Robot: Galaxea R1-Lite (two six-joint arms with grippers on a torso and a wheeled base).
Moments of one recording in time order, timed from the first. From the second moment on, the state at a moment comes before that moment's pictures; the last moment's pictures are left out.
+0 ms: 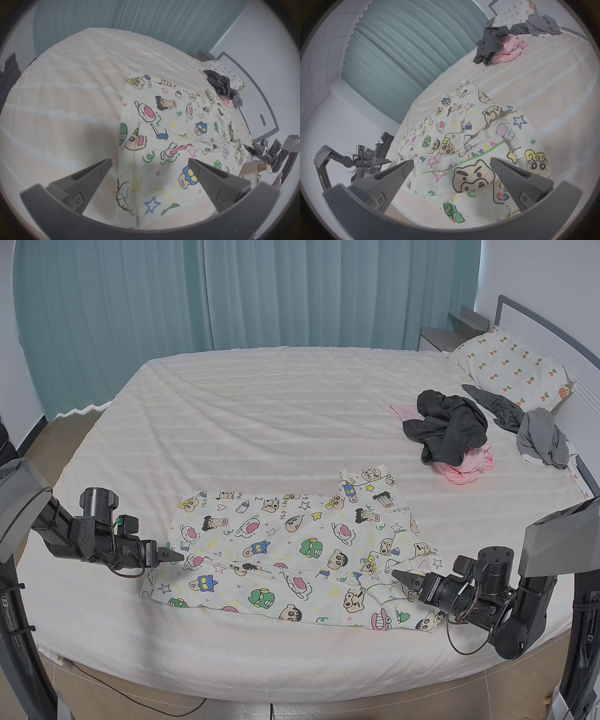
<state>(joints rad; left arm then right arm) 0.13 2.18 -1.04 -0.27 -0.46 0.03 0.33 2.28 -0.36 -1.55 0.16 0.63</state>
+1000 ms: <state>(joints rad) 0.11 2.22 -1.04 -0.26 -0.43 0.03 0.33 2.28 -0.36 -1.55 0.16 0.63</state>
